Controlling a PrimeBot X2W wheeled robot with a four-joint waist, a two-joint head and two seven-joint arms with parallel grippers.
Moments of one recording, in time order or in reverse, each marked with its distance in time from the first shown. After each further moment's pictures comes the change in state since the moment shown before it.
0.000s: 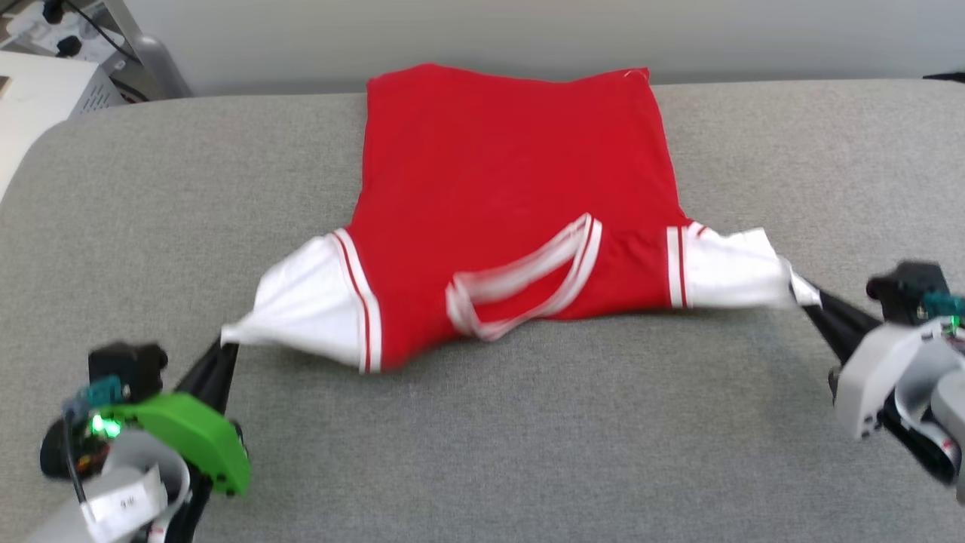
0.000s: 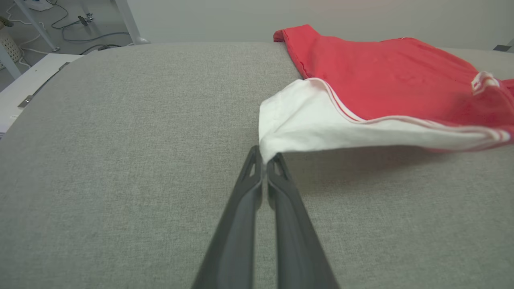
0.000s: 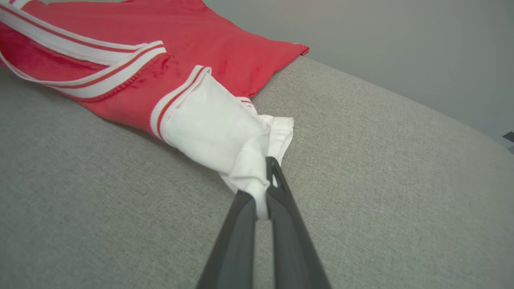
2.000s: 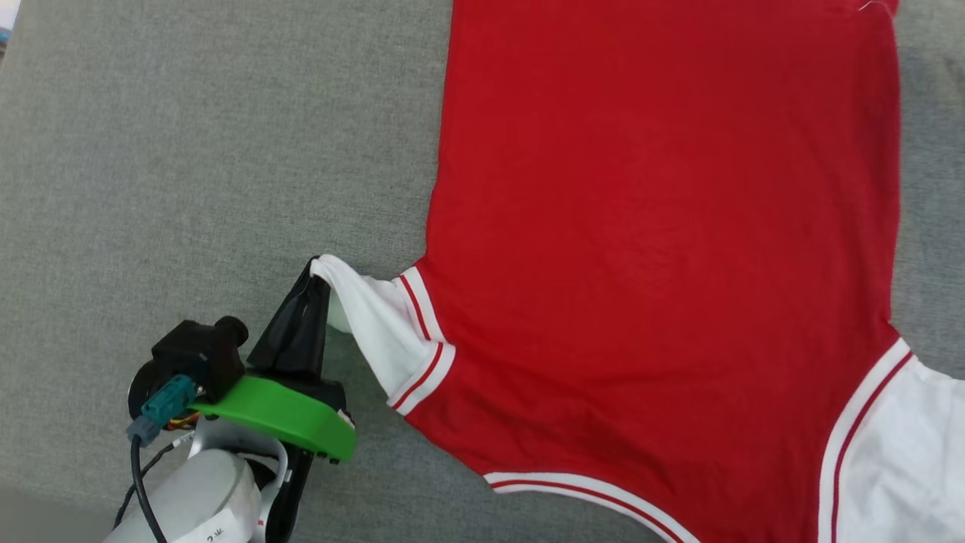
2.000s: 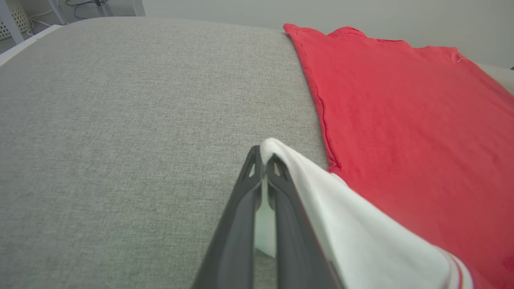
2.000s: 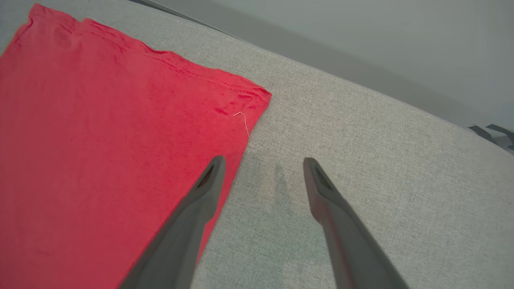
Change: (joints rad) left arm 0.079 -0.177 0.139 -0.336 0.248 0.112 -0.022; right arm -0.449 -0.055 -0.559 -0.236 -0.006 0.000 1.168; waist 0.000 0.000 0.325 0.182
